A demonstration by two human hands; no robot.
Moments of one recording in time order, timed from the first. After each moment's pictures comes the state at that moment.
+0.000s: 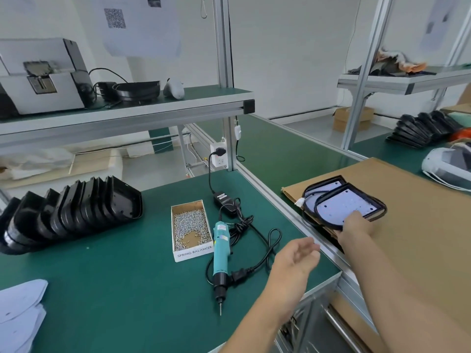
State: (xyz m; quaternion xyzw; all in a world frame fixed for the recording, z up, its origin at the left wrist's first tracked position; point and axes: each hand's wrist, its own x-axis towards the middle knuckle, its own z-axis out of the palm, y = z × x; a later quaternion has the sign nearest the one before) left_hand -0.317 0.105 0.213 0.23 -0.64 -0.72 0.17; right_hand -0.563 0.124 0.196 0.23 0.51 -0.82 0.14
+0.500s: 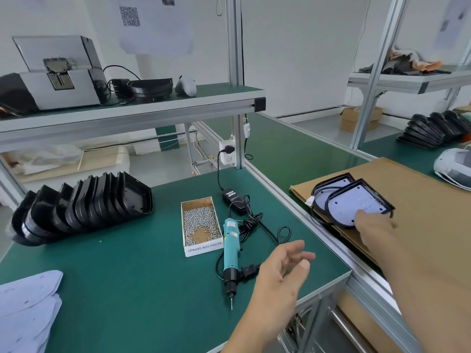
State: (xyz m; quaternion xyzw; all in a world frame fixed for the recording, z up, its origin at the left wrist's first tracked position) left_hand -0.255 0.099 0.221 0.19 -0.68 -0.66 0.25; right_hand -0.594 0.135 0.197 0.11 0.88 -0.45 0.12
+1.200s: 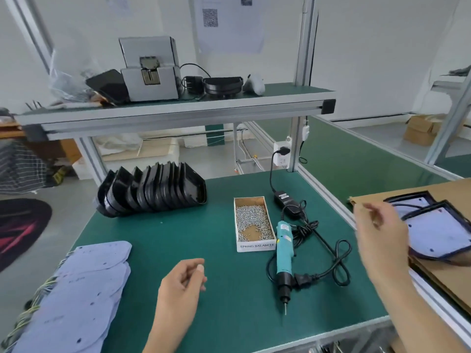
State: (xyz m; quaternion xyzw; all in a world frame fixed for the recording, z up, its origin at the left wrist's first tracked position) left_hand -0.060 -0.020 0.184 0.49 -0.61 -0.45 0.42; right_hand -0.378 0.099 0.269 -0.29 0.73 -0.62 0.01
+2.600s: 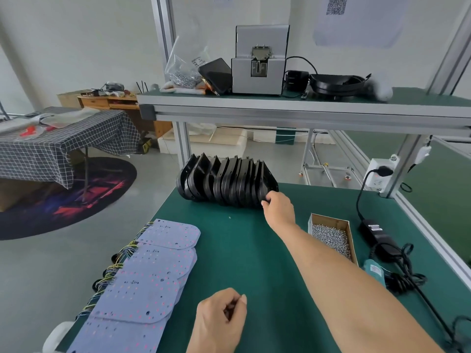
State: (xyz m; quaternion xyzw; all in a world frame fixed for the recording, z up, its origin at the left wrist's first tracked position) left_hand -0.014 -0.028 0.147 0.55 -0.66 -0.27 0.44; right_hand -0.214 -0.254 0.190 -0.60 0.73 -0.30 0.09
